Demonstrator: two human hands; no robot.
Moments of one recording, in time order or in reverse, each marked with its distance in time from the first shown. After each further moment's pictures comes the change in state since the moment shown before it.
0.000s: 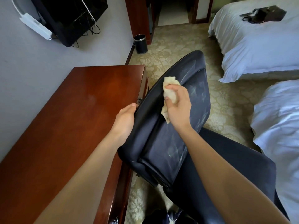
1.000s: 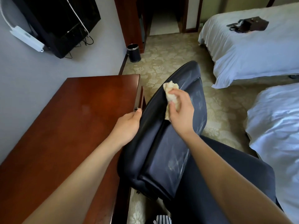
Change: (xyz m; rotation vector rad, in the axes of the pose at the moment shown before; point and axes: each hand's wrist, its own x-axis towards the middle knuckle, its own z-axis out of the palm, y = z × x) left_hand 0.005 0.028 -0.007 0.317 -0.184 0.124; right_hand 0.021 0.013 -0.005 -0.169 0.064 -0.187
